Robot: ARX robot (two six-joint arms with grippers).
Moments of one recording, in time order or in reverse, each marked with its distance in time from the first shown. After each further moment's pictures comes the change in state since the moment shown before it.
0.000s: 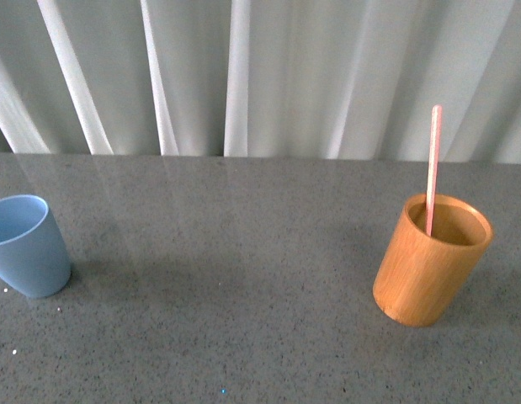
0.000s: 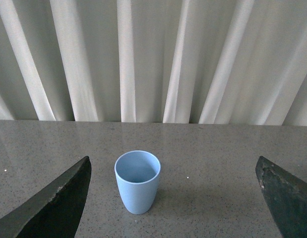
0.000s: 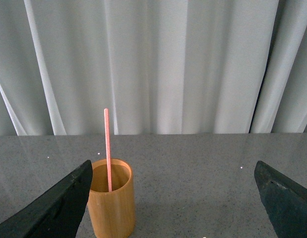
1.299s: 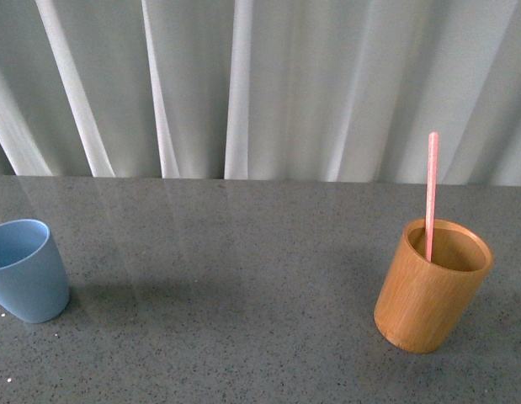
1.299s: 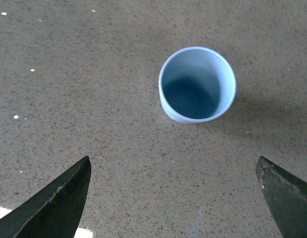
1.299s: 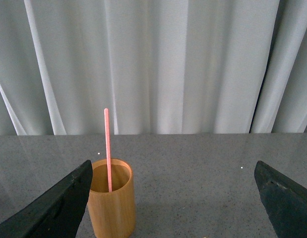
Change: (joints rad) left arm 0.076 1.312 0.760 -0.327 -0.118 -0.139; right arm 0.000 0.000 0.000 0.000 0.001 0.000
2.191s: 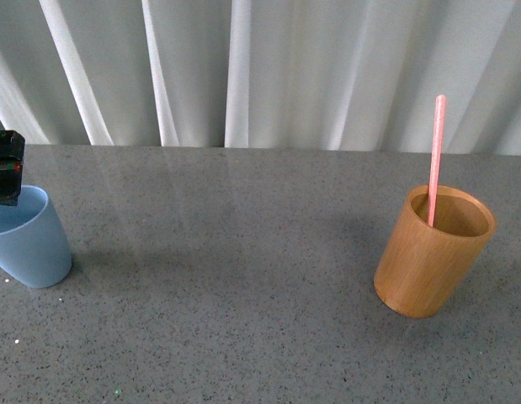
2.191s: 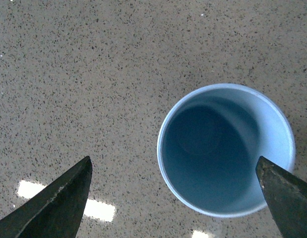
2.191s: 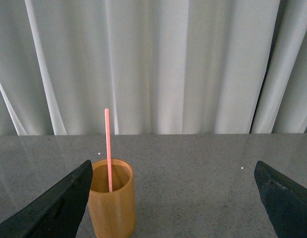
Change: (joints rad) left arm -0.002 0.456 0.239 0.076 -0.063 0.028; right arm 0.000 0.000 0.000 0.000 0.000 0.000
